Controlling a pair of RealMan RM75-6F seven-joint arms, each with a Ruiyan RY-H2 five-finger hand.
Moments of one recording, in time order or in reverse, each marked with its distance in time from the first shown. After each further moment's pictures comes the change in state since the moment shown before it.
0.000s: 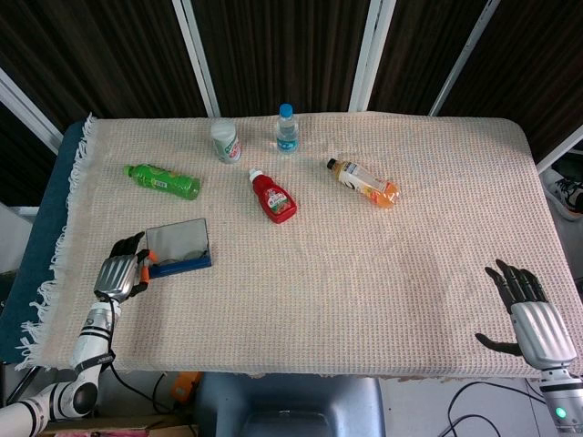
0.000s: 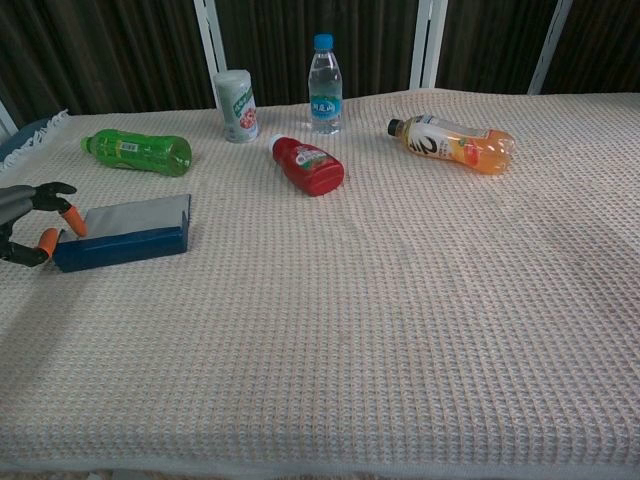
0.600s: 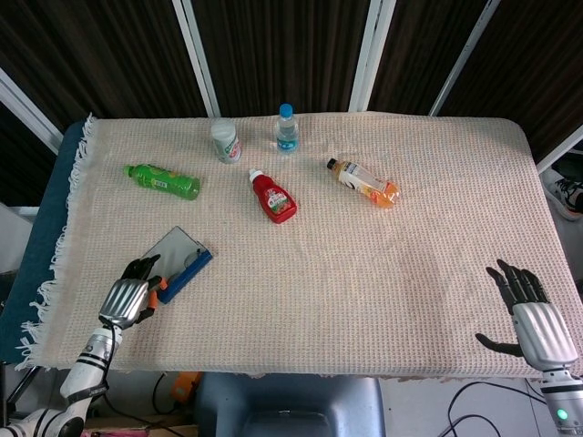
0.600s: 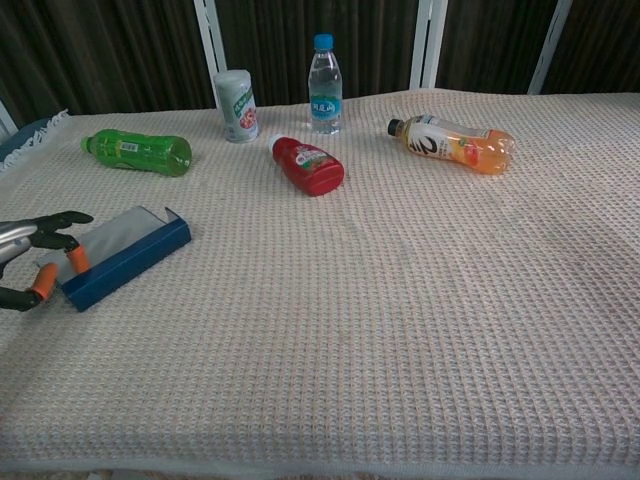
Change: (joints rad) left arm 0.073 0.052 0.142 -0.108 0.238 0.099 -0.062; right arm -0.006 0.003 -0.002 -0.006 -0.007 0.013 0.016
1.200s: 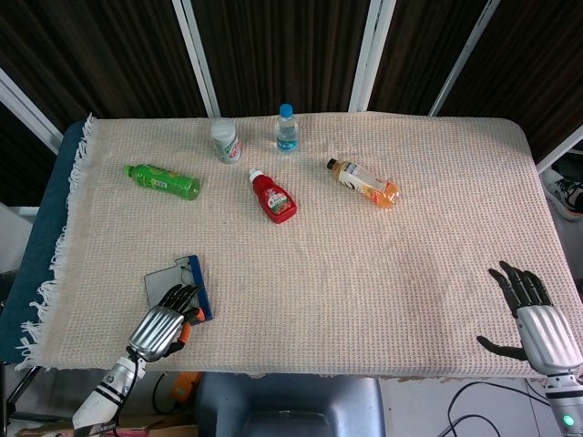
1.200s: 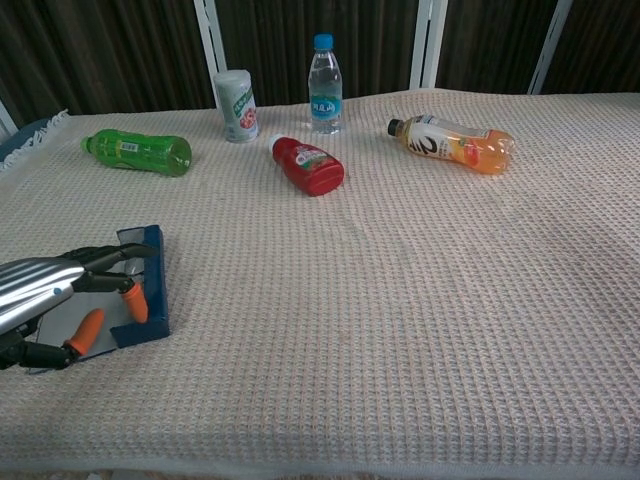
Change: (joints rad) left arm 0.021 -0.006 0.104 -0.164 0.199 0.066 0.088; right arm -0.014 0.018 -0.011 -0.003 -0.037 0.033 0.048
